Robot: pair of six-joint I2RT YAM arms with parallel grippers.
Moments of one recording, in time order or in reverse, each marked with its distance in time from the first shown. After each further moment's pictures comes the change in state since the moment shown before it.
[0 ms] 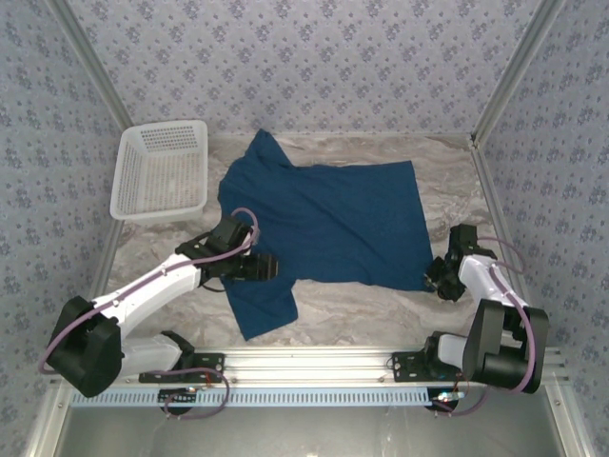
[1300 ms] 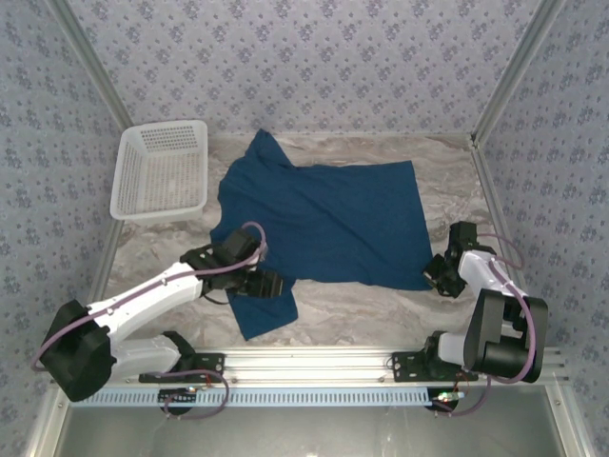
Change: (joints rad) left arm -0.160 -0.045 -0.021 -0.113 -0.005 -0.039; right arm -0.003 0.066 0.018 0.039 0.004 -0.034
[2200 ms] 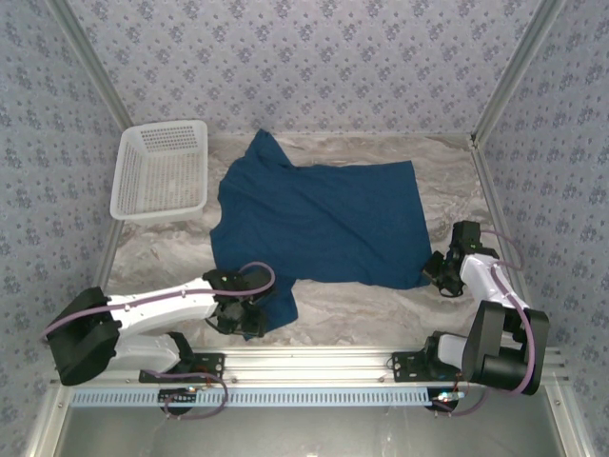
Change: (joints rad) left arm -0.240 0.066 -0.109 -0.199 -0.079 -0.303; right arm -0.010 -0.063 0.000 0.001 -0.085 -0.064
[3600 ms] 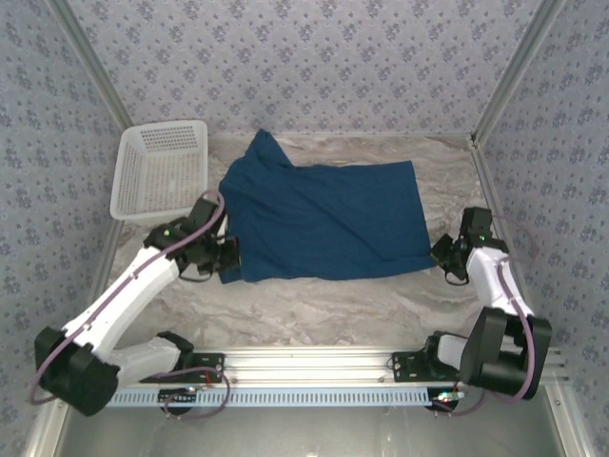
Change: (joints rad) left arm 0.556 -0.077 0.391 -0.068 0.023 0.286; right arm -0.026 0.021 0.151 0.012 0.006 0.019
